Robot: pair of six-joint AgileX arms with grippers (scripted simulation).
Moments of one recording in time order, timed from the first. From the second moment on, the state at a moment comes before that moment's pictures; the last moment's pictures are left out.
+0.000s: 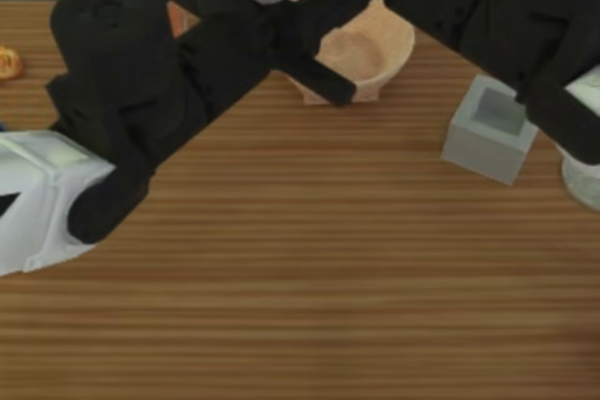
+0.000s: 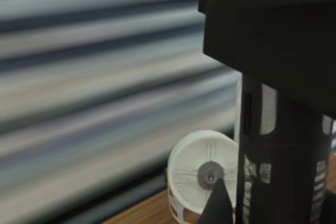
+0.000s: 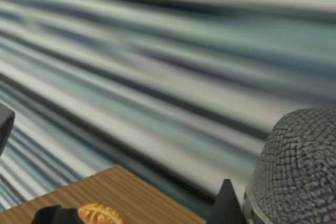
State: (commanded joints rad) left arm -0.63 1.49 0.81 0.73 0.15 0.02; right arm 0.64 1.59 1.05 0.56 -0.16 -0.01
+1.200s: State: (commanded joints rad) left arm -0.63 1.49 0.81 0.73 0.15 0.02; right arm 0.64 1.59 1.05 0.56 -0.16 -0.01
